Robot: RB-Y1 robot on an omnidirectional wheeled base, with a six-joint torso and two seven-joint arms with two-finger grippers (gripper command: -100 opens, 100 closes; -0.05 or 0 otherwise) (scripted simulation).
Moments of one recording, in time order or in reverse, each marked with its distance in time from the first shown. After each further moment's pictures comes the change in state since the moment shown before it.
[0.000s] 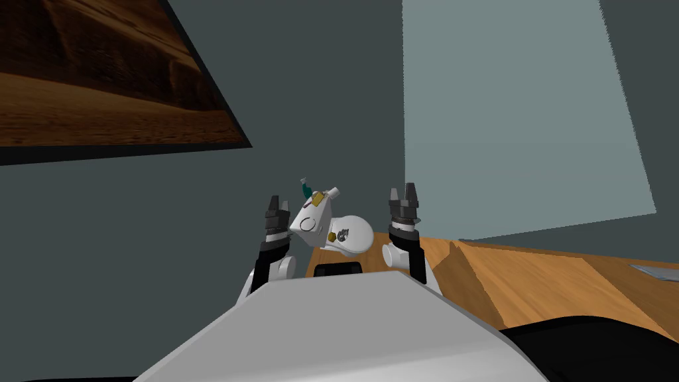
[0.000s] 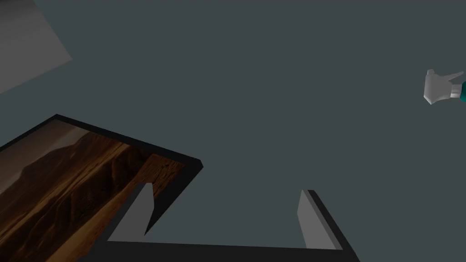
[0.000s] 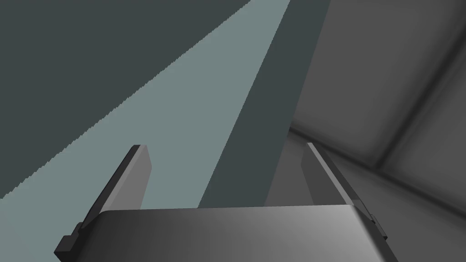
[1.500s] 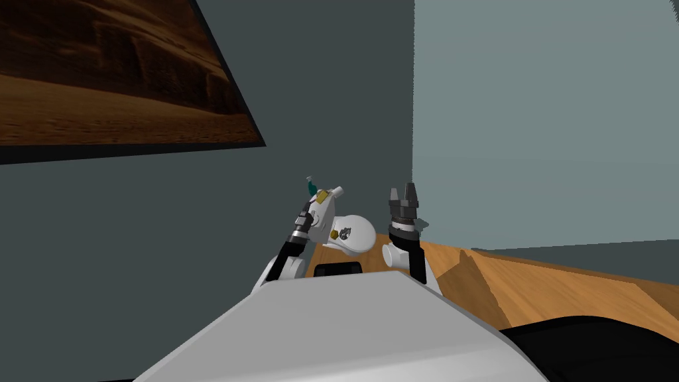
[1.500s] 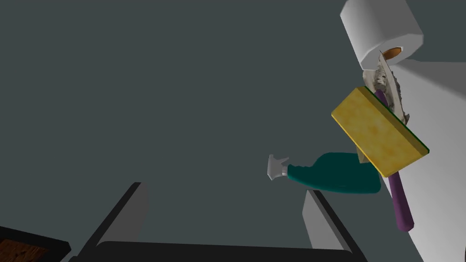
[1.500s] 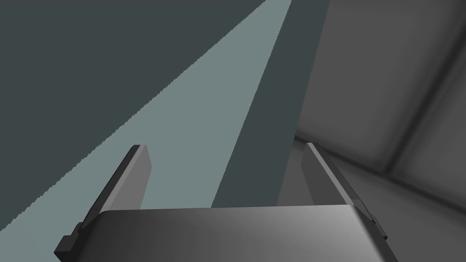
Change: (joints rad) left arm -0.088 0.210 -0.213 0.118 0.079 0.297 0.086; right arm 0.000 0.000 0.000 0.000 0.000 0.000 0.000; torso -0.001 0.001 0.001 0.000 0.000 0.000
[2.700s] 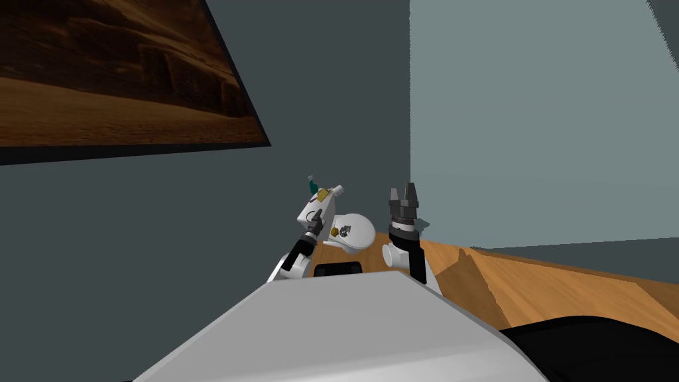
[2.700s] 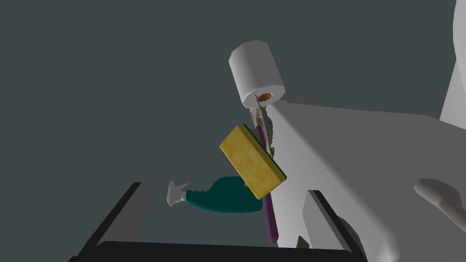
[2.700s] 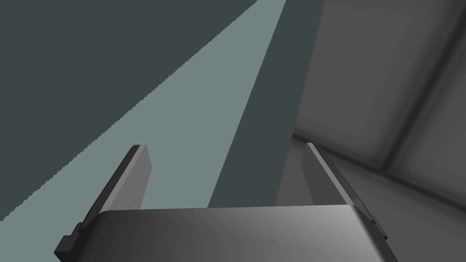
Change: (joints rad) left arm -0.049 -0.009 -0.091 0.087 0.037 0.261 0.063; right arm 0.000 0.000 0.000 0.000 0.000 0.000 0.000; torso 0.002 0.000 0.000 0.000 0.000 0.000
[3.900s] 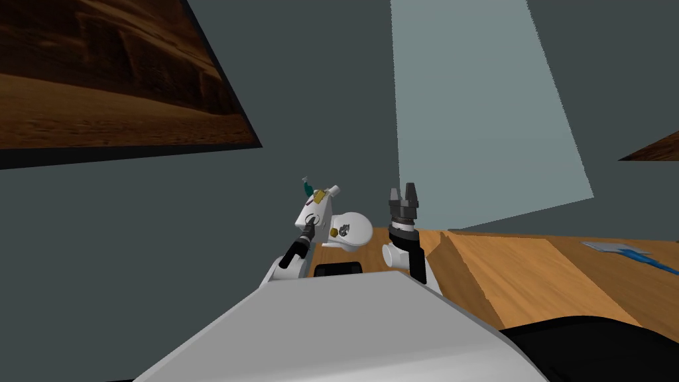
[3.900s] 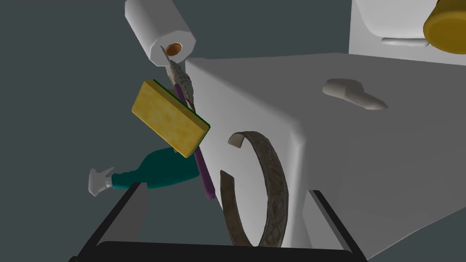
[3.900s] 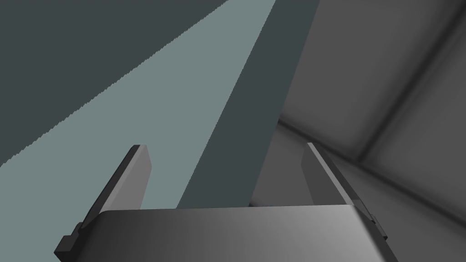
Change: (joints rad) left arm 0.036 -0.036 0.121 0.038 -0.097 0.225 0.000; right arm 0.000 0.000 0.000 0.000 0.000 0.000 0.000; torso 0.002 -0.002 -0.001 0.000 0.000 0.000
